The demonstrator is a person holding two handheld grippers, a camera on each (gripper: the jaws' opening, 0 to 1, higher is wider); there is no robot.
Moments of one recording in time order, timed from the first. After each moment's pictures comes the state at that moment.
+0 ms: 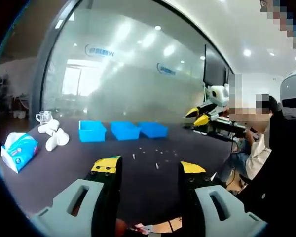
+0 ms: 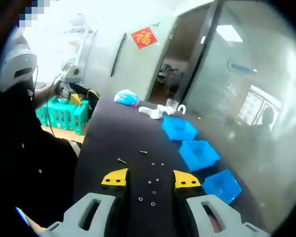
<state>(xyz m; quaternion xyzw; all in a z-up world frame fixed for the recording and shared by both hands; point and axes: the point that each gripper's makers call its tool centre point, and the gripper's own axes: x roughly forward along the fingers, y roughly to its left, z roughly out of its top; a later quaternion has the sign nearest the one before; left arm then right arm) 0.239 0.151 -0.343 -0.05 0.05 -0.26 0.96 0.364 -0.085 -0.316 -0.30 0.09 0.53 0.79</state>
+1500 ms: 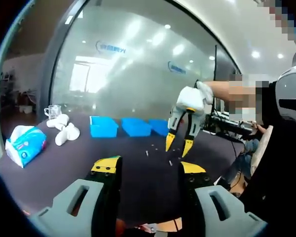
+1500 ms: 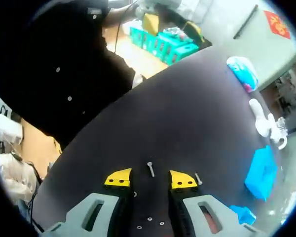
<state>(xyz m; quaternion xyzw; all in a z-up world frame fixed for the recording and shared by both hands) 0.253 0.183 -0.356 -0.06 0.06 -0.22 0.97 0.337 0.038 -0.441 -0.58 0.17 0.72 0.33</state>
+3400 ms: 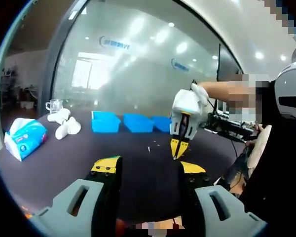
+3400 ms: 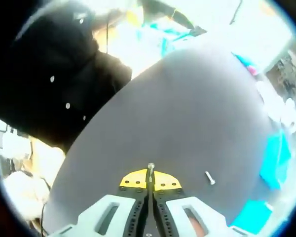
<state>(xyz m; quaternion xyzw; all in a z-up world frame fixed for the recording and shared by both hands) 0.255 0.186 -0.368 -0.07 0.07 -0.22 0.97 0.336 0.042 -0.452 -0.53 0.24 0.72 0.38</state>
